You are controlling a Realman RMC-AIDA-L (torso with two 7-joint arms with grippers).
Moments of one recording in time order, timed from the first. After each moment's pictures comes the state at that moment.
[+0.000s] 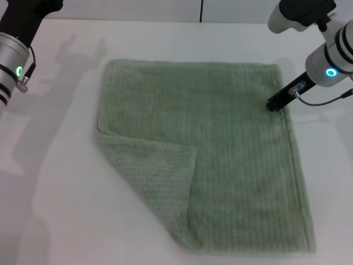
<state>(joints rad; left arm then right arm) -0.66 -2.08 0.91 0.12 0.52 1.14 -0.50 1.04 2.00 -1.21 -0.44 0.51 1.06 -0.72</state>
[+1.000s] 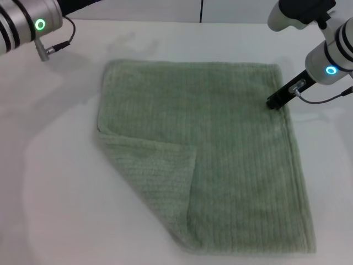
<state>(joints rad) -0.64 -1.94 1.35 0.62 1.11 0.79 -1.68 1.05 2.00 -1.21 -0.44 0.51 1.05 -0.72</state>
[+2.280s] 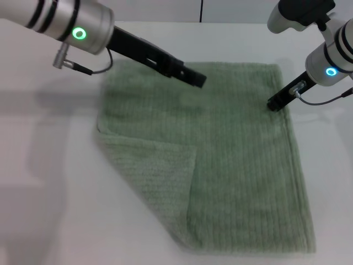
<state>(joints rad) -0.89 -2.01 1.06 0.82 2.19 1.44 -2.22 1.05 2.00 -1.22 -0.43 0.51 1.05 -0.72</state>
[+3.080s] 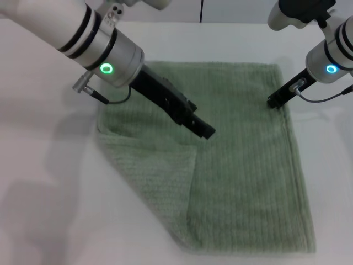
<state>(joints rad) -0.93 -2.06 1.15 0.79 2.28 1.49 -2.16 1.05 2.00 -1.22 -0.43 0.51 1.05 -0.72</state>
